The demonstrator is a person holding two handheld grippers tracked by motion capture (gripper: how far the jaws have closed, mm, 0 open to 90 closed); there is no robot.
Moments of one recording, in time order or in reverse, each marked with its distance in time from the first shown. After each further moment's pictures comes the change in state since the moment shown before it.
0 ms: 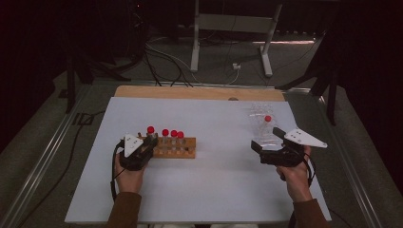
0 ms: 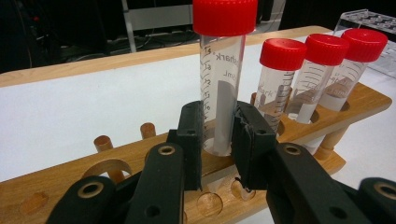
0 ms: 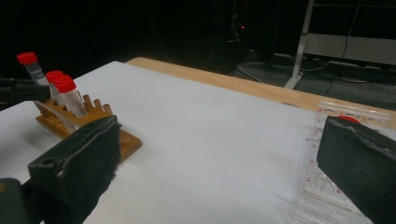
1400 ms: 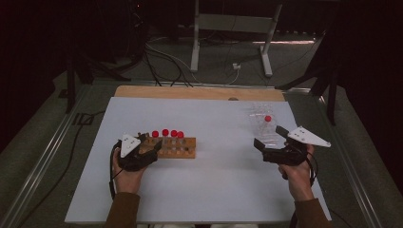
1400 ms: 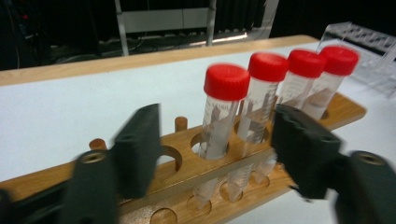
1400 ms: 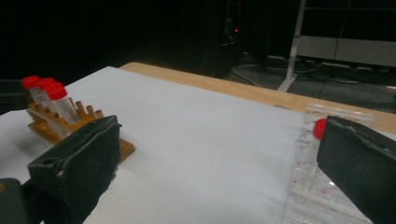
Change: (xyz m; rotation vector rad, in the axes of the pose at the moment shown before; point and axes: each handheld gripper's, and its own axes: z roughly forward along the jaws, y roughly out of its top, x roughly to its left) left arm 0.001 0.005 -0.011 -0.034 -0.051 -0.043; right arm -0.007 0.003 -0.003 -0.016 -0.023 0.013
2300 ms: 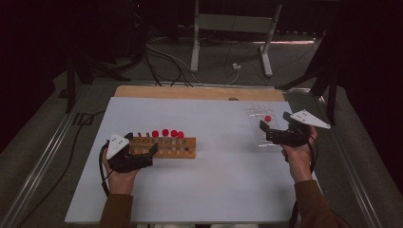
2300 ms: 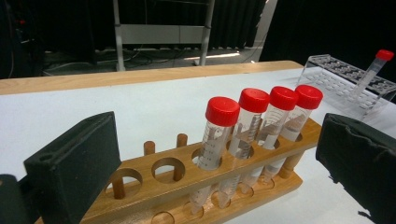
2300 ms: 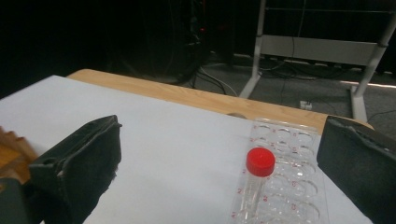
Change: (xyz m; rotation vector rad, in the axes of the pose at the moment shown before) left arm 0.006 0.011 -0.023 -0.044 -0.012 -0.051; right arm -0.039 0.019 0.031 0.011 -0.136 0.014
